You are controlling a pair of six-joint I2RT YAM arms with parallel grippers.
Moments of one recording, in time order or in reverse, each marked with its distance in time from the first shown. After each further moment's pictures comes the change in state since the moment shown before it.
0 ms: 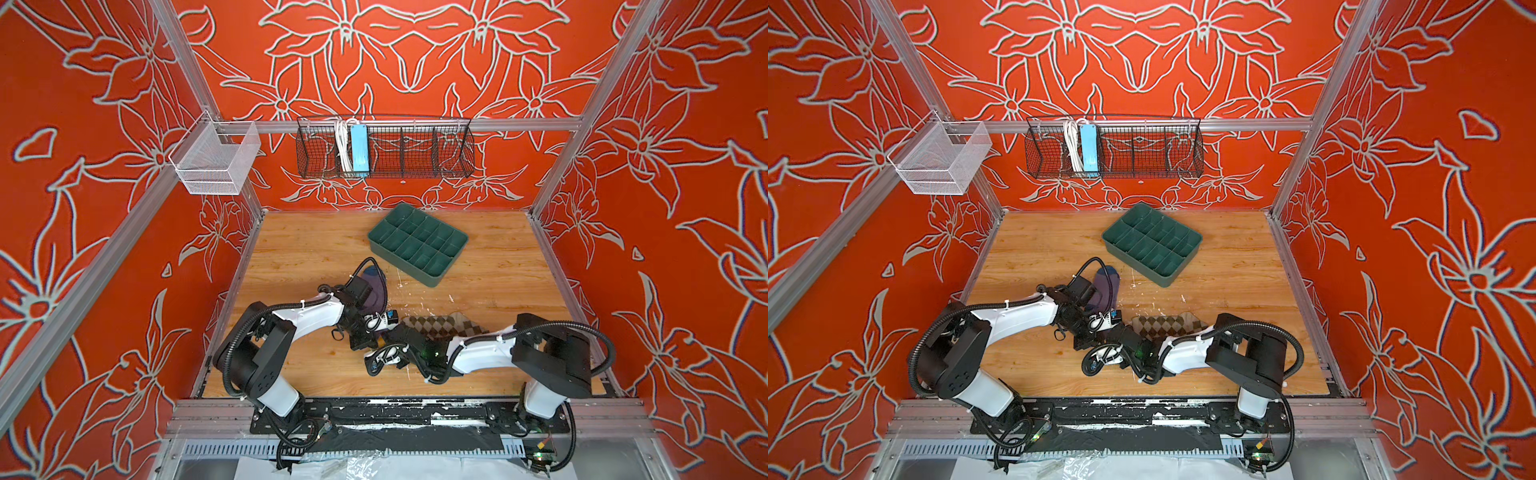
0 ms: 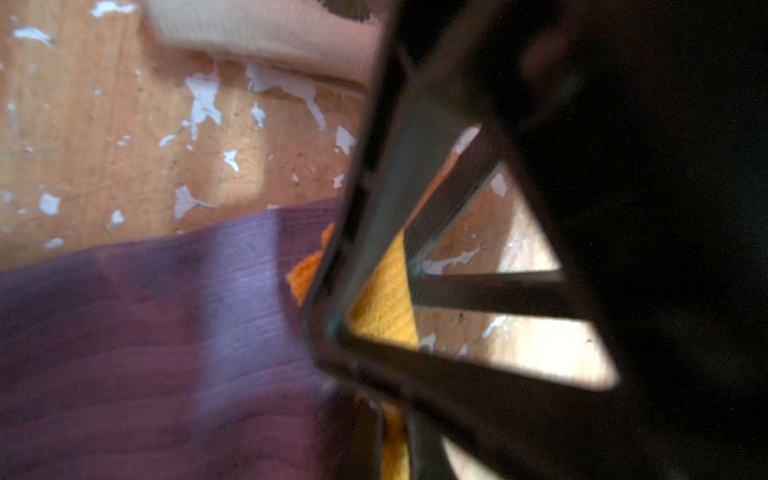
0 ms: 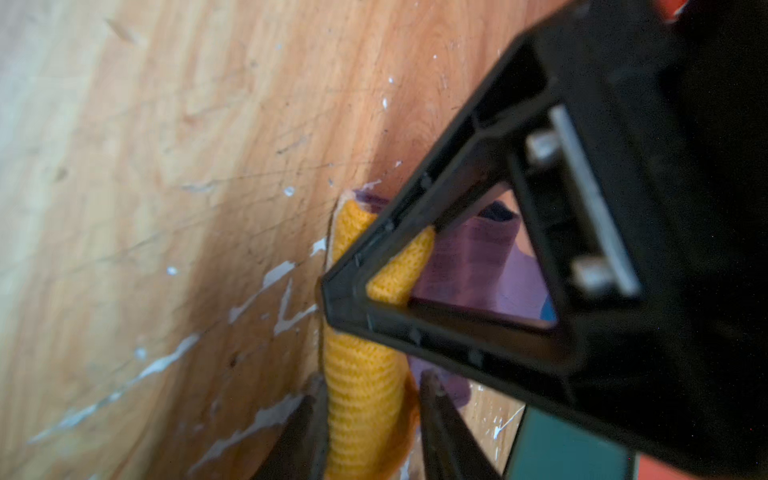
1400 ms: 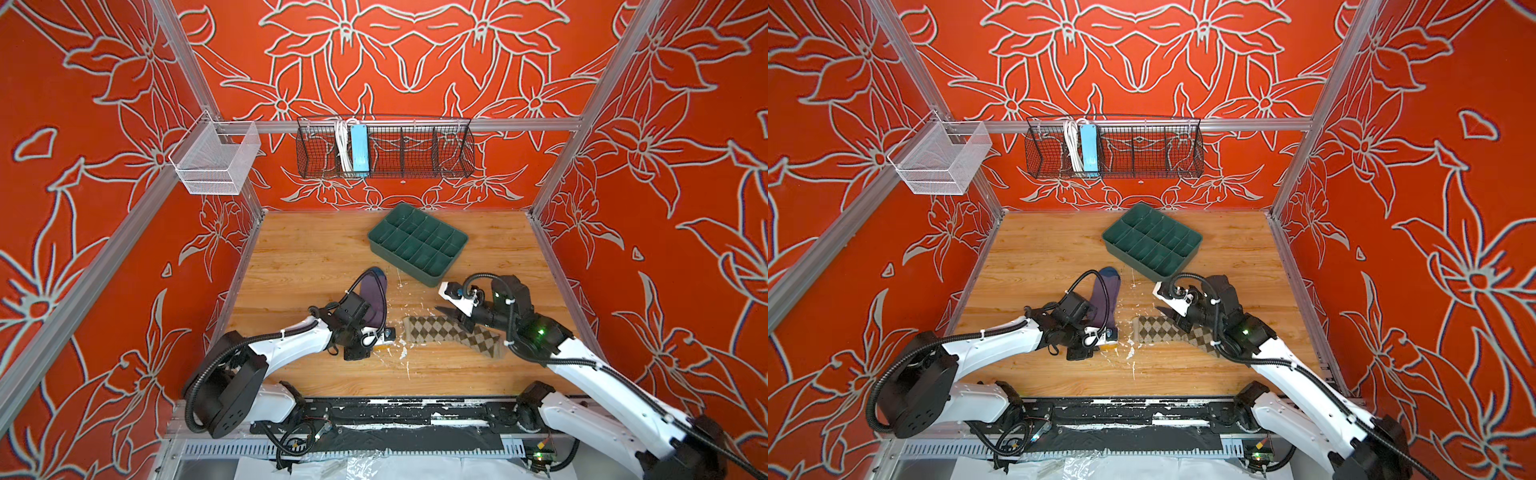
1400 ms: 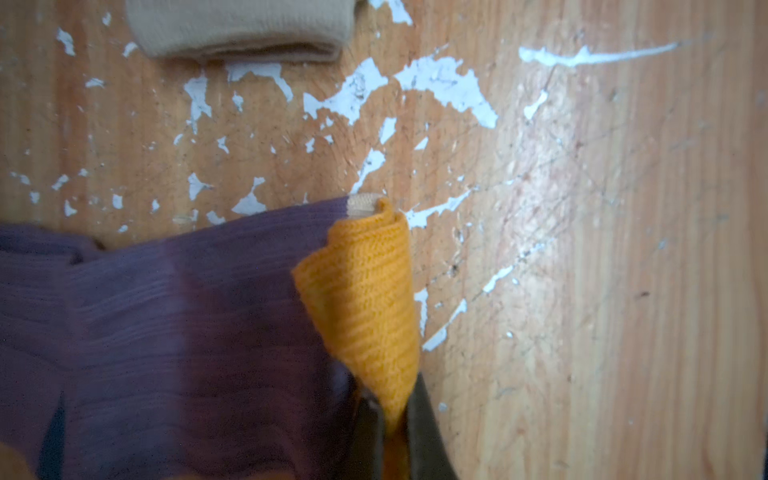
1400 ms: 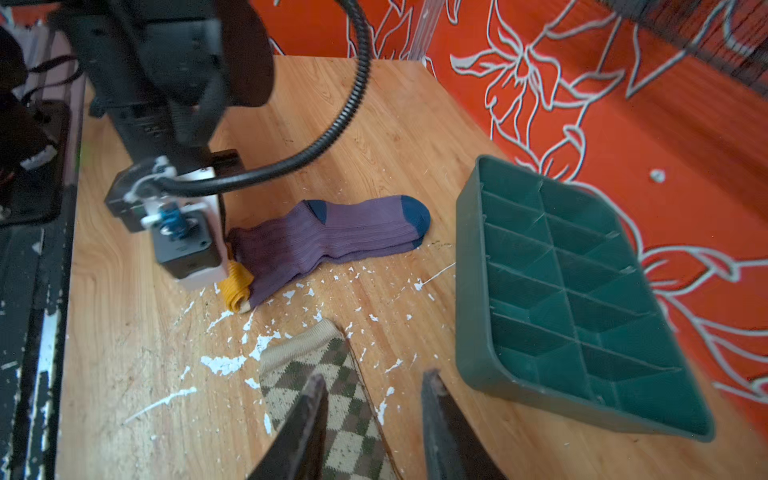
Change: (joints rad) left arm -0.080 -0.201 -0.174 0.143 -0.168 0.078; right arm -0.574 -0.904 -0.082 -0.517 -0.626 0.484
